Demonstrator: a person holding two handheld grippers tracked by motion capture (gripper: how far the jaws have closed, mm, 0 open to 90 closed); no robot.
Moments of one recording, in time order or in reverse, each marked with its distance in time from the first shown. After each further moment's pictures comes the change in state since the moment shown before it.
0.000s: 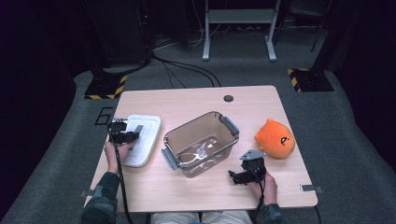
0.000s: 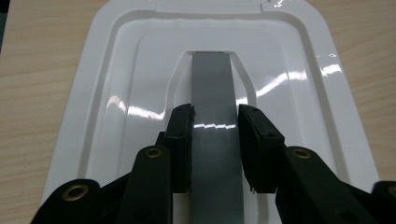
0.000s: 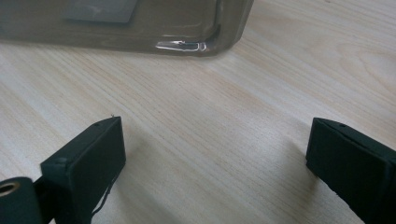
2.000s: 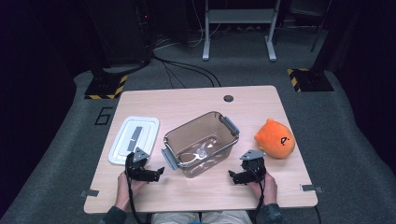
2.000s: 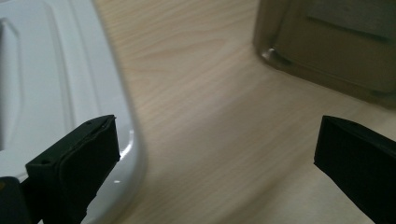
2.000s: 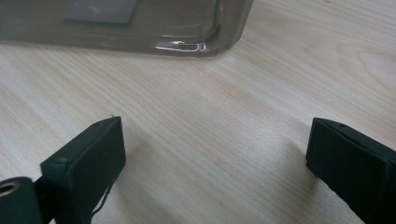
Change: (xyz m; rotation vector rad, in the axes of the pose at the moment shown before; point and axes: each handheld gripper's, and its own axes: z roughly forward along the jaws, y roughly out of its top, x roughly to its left) left arm -0.097 -0.103 -0.041 -0.090 -0.224 0.369; right arm 0.000 0.000 0.000 -0.004 -0.002 0.001
